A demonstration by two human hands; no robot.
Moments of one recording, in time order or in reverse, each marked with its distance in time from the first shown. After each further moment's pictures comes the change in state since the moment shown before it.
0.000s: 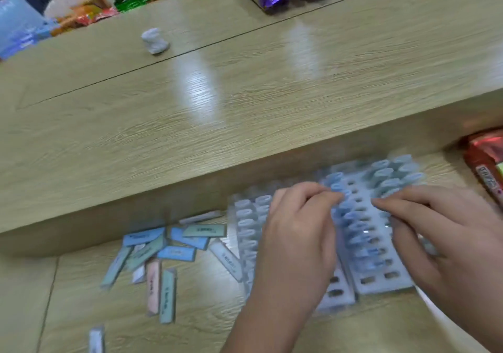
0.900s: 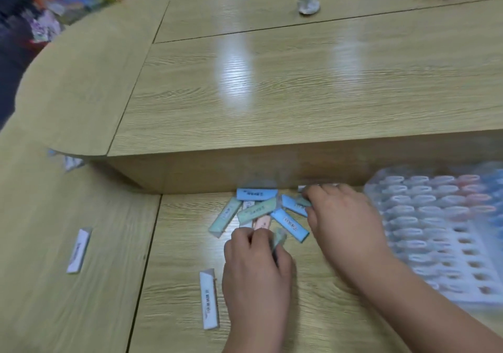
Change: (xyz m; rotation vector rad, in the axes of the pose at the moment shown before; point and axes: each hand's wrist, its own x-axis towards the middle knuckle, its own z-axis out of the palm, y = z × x) left_hand -0.140 -0.146 -0.112 0.372 0.139 -0.689; right_hand 0.052 -0.223 0.177 -0.307 -0.450 -0.015
